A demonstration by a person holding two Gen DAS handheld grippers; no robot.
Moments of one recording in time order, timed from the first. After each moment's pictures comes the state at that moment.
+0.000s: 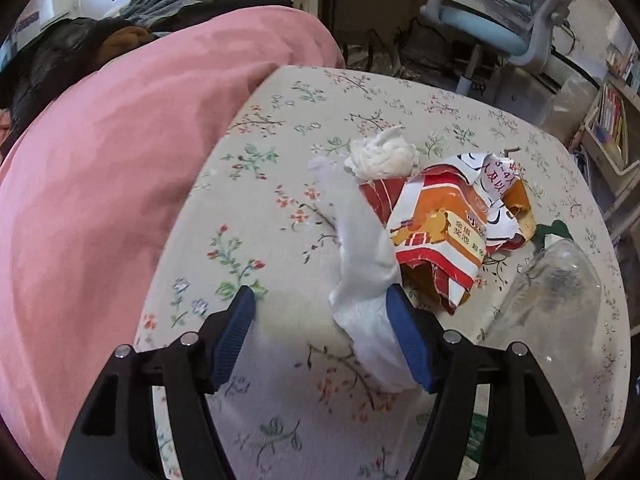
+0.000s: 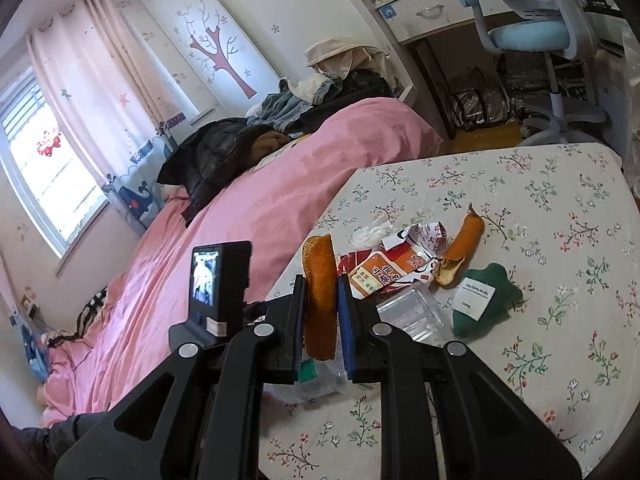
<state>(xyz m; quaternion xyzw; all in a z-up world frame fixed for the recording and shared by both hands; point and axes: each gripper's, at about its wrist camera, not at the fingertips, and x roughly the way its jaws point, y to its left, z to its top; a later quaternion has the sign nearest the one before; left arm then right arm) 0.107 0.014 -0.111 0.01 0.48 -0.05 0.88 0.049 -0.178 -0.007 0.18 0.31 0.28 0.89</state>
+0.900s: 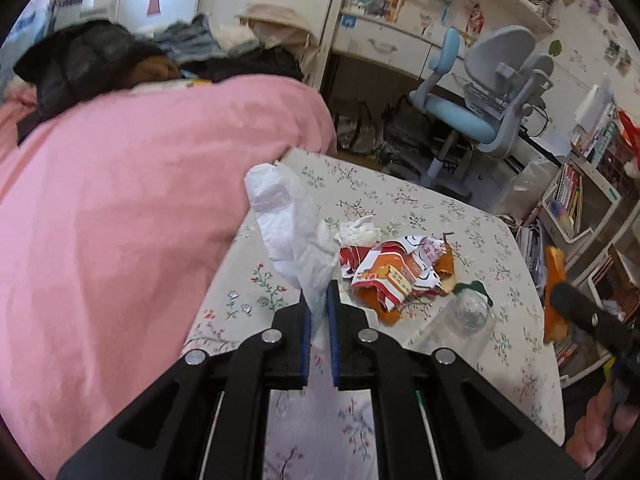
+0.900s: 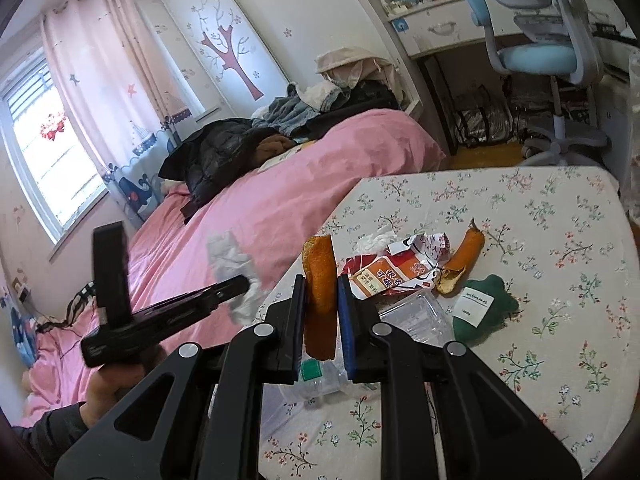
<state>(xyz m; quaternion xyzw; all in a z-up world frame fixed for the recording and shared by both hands) 0.034 0.051 -0.031 -0.08 0.37 -0.07 0.92 0.027 -0.171 0.003 0.15 0.29 0.28 0.90</state>
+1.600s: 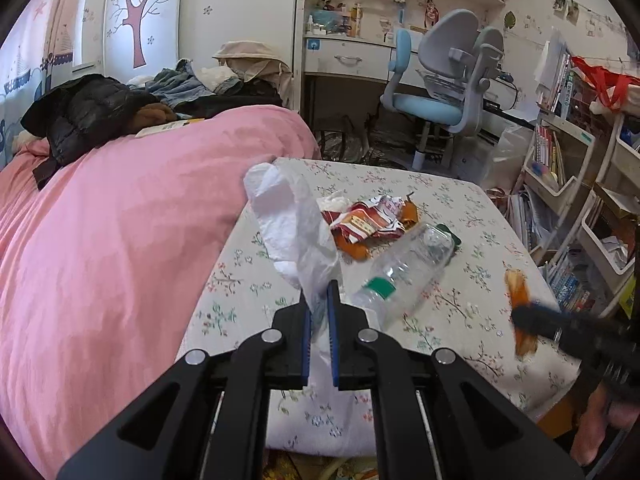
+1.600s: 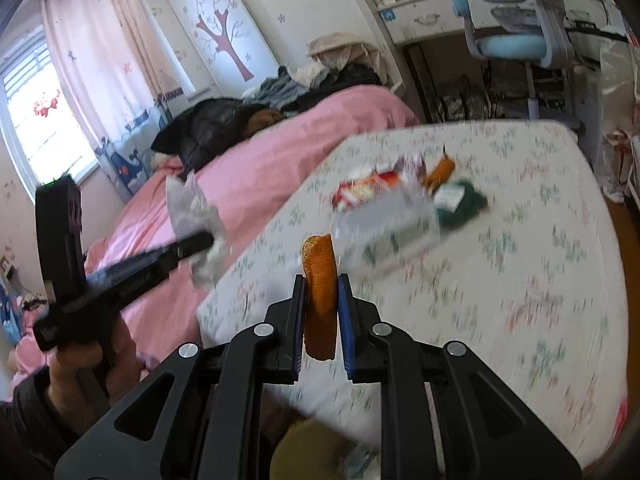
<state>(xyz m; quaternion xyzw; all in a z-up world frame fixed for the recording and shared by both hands) -0.058 0.026 -0.027 -0.01 0.33 -0.08 0.94 -0.085 -0.166 -0.045 0.13 0.32 0.25 0.90</state>
